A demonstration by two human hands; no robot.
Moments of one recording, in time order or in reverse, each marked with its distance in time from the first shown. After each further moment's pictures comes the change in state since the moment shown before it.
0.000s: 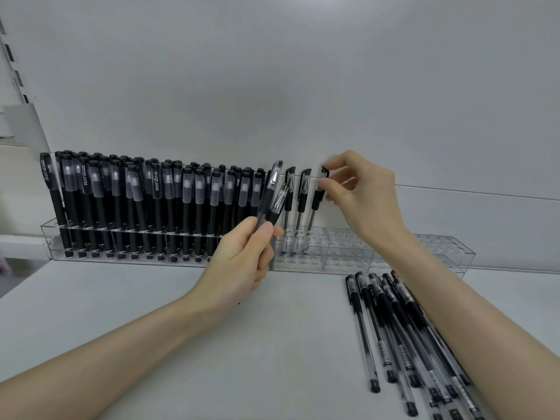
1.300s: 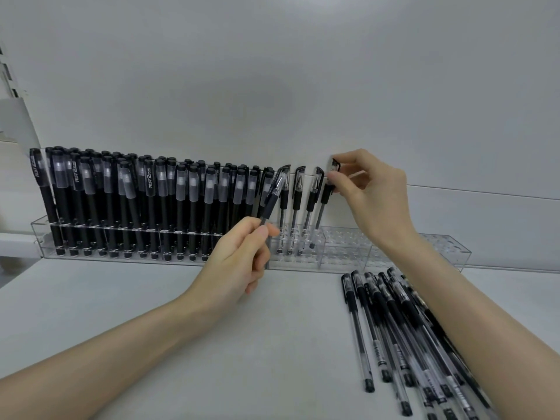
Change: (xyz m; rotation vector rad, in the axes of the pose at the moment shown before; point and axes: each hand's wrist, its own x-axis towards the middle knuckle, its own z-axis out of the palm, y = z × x) left_hand 0.000 -0.004 0.001 0.030 -0.011 -0.011; right_hand -0.003 0.006 -0.010 0.011 0.076 -0.054
